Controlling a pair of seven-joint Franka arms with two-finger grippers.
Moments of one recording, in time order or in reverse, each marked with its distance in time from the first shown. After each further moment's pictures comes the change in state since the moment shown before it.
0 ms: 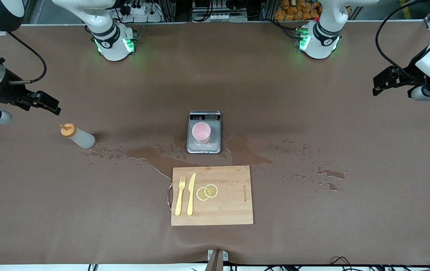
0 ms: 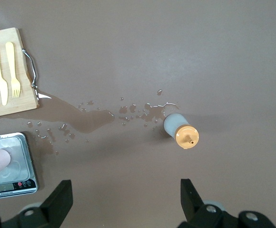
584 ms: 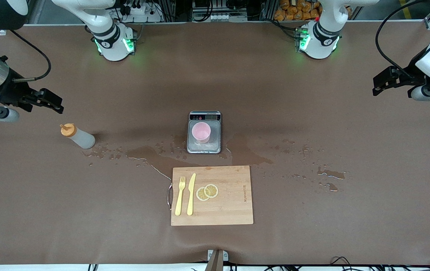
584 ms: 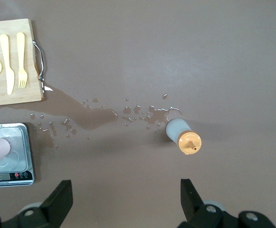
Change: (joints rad) left arm 0.000 0.000 0.000 0.000 0.000 0.000 0.000; right arm 0.017 0.000 0.003 0.005 -0.003 0.007 -0.072
